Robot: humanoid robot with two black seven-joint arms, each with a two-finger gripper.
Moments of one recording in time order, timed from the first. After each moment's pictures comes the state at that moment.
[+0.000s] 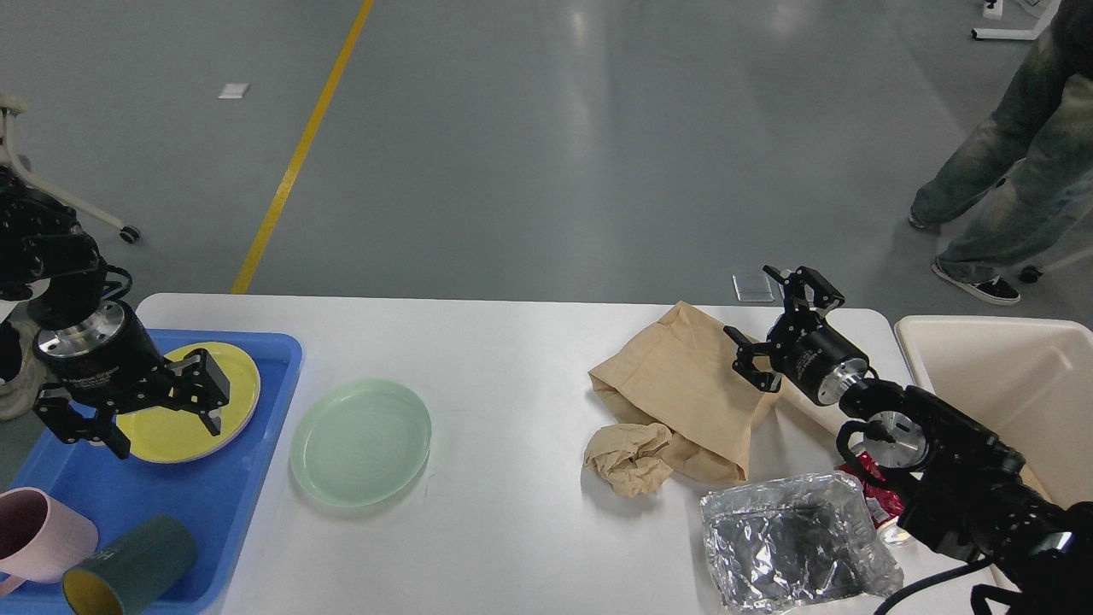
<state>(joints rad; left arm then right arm) -1.69 0.40 1.50 -0.91 -0.05 -0.95 -0.06 0.69 -0.18 0.62 0.33 -0.11 0.54 0.21</state>
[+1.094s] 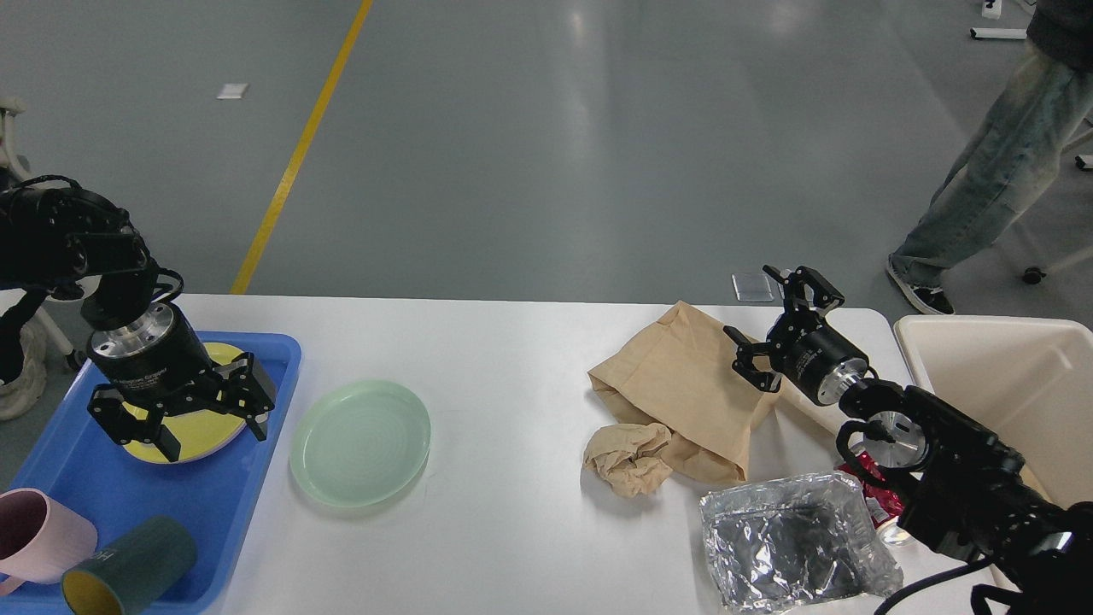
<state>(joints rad) -1.71 0.35 1.44 -0.97 -0.06 -0.95 -0.05 0.69 -0.18 0.62 0.33 -0.11 0.54 0.21</state>
